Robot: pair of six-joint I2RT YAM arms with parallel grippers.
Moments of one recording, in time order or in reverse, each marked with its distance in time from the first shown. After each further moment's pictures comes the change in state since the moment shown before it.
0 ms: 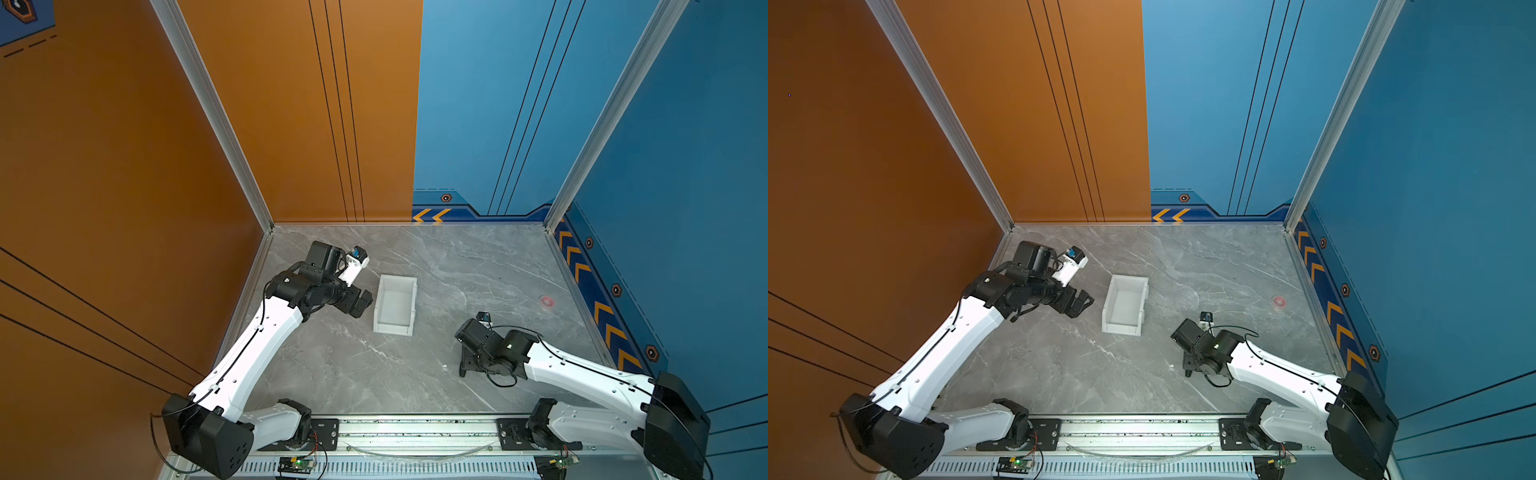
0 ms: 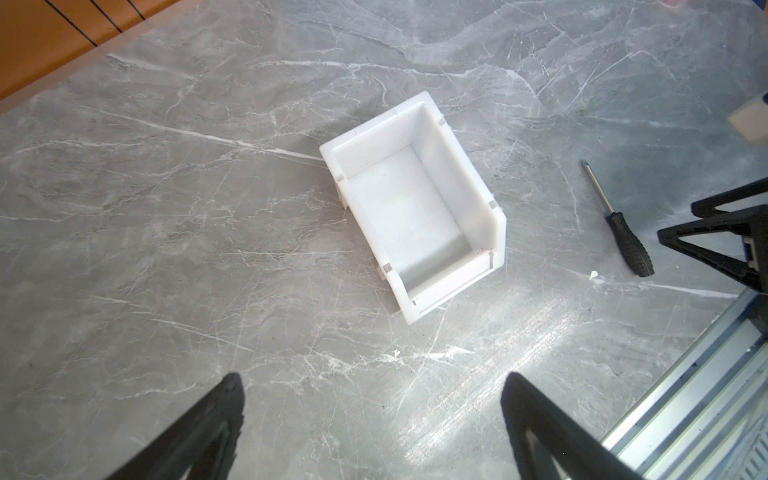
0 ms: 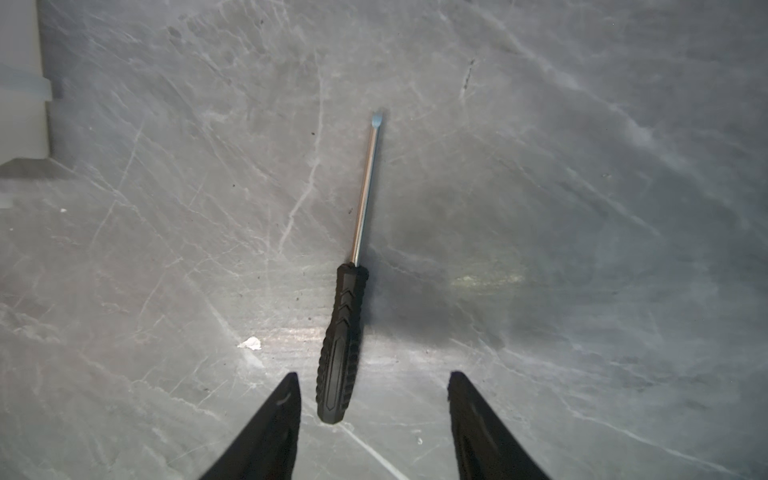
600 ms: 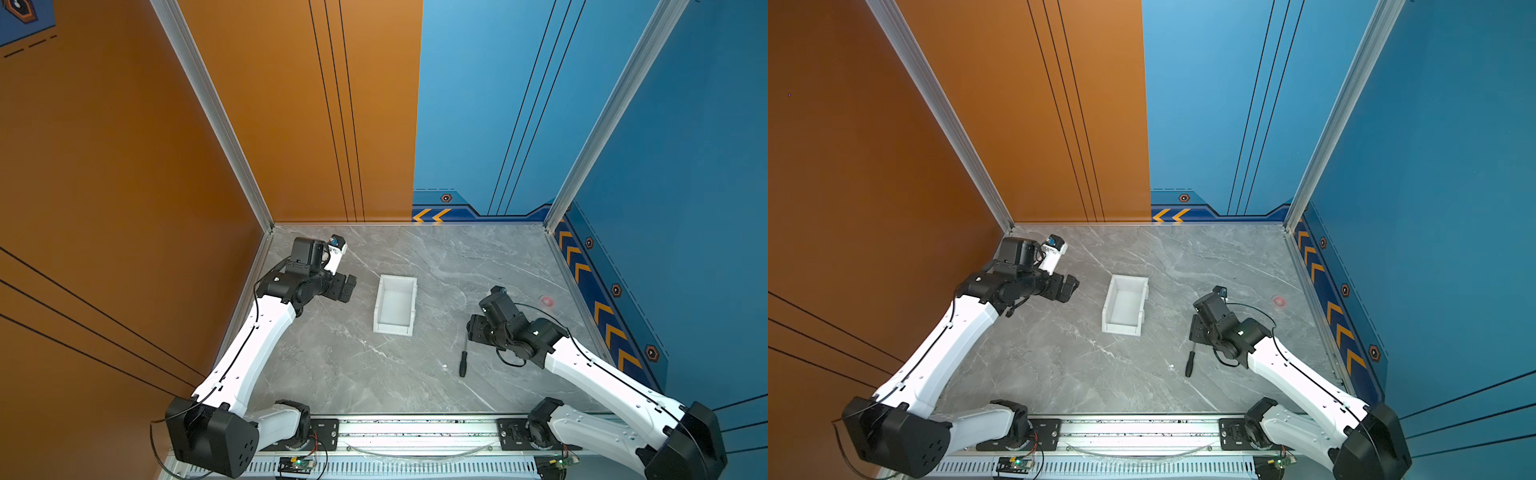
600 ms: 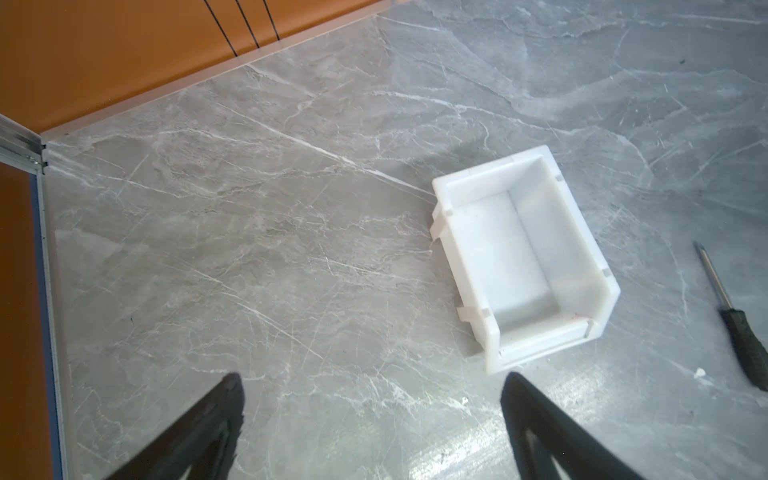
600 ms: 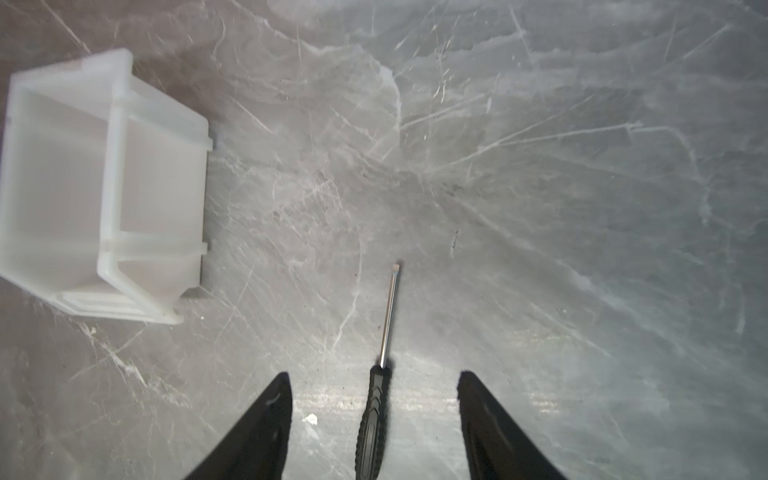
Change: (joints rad) left arm 0.134 -0.001 -0.022 0.116 -0.084 -0.042; right arm -0.190 -0.139 0.062 0.059 -0.043 -0.171
